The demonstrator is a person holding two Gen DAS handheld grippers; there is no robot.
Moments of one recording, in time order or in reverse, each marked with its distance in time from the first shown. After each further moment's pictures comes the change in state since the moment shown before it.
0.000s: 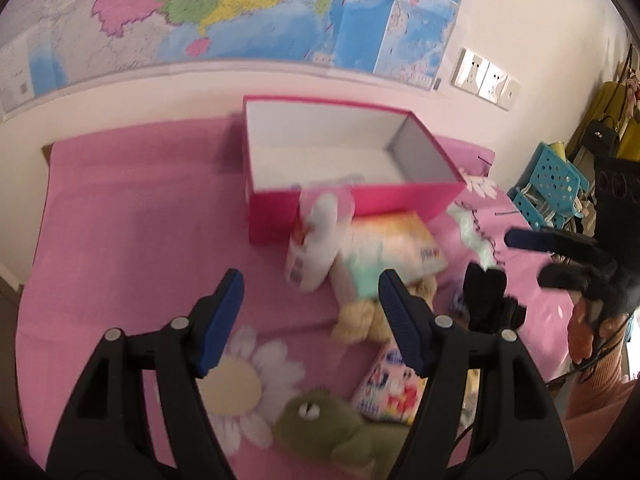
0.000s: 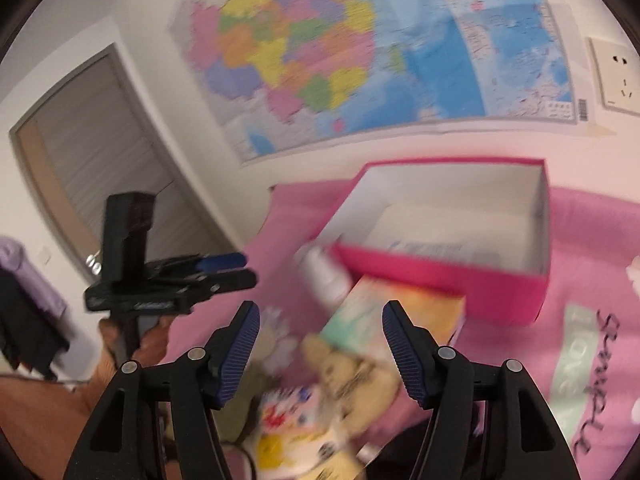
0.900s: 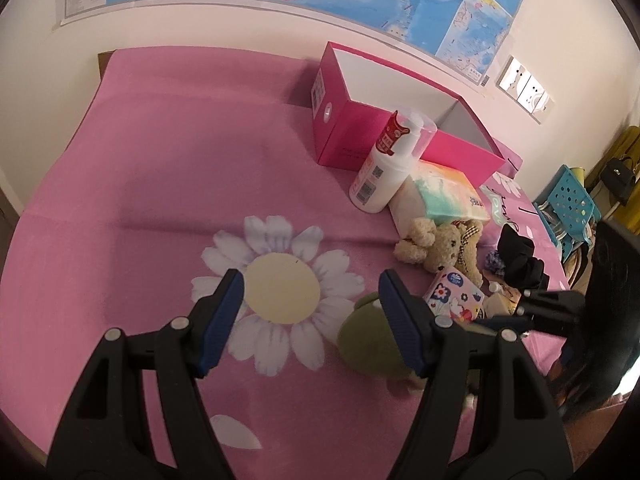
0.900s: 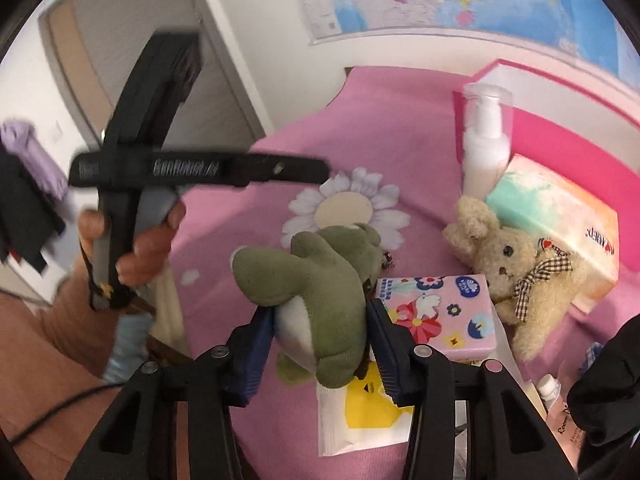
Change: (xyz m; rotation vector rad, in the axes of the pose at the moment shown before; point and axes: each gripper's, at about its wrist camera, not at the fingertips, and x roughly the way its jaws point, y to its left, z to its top) left arm -0.011 0.055 -0.077 -0.182 0.030 0.038; right arm 0.091 0.096 -0.095 -0.209 0.279 0.052
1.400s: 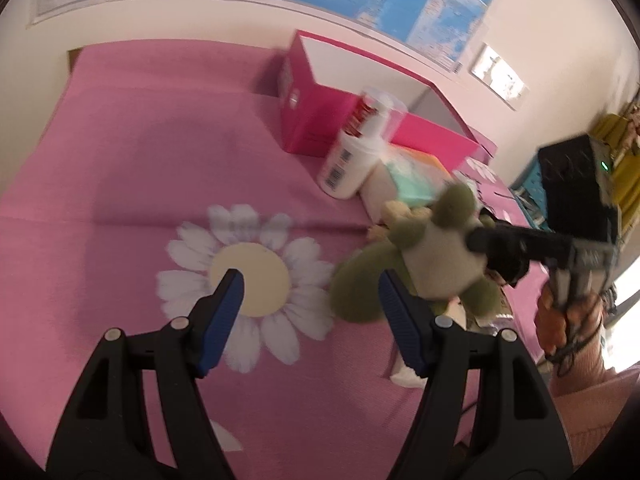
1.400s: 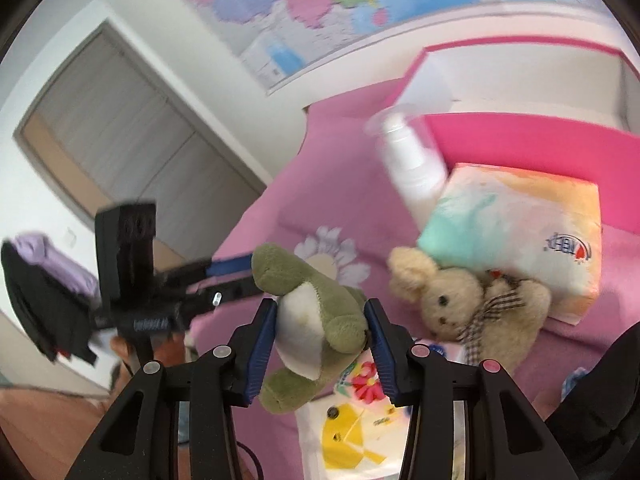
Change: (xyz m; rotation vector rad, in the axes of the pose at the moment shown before) left arm 0.012 -0.009 -0.008 0.050 0.035 -0.124; right arm -0.011 -0.078 0.027 0.306 -0.101 0.136
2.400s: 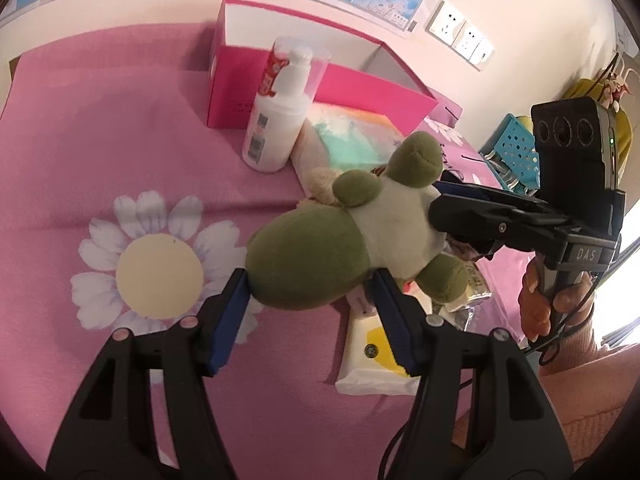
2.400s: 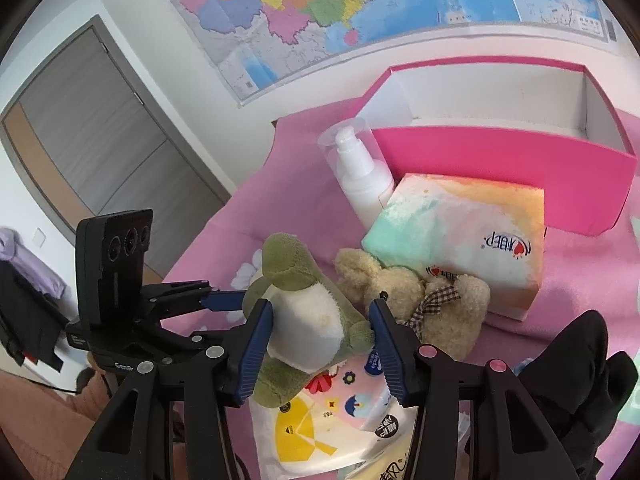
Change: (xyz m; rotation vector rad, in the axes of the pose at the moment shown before) left arm 0.032 -0.046 0.001 0.086 0.075 -0.087; right arm -0.019 -0.011 -0.012 -0.063 -0.069 -0.140
